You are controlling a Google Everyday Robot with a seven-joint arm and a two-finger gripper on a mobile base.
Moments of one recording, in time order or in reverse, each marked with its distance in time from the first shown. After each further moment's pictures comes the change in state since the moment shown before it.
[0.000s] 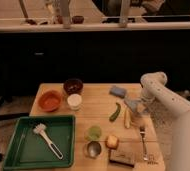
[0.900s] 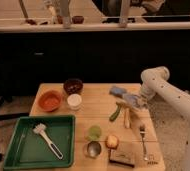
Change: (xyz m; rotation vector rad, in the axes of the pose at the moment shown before) arm -0.020 0.015 -0.069 0.074 -0.102 -0.062
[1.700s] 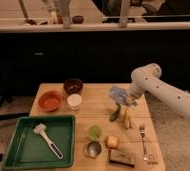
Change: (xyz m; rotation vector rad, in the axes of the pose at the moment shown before) arm -0.071 0.073 -0.044 0.009 -0.105 -0.204
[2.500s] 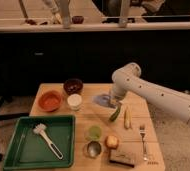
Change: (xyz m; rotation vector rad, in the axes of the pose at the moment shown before) arm -0.071 0.051 -0.002 -0.030 -0.024 -0.185
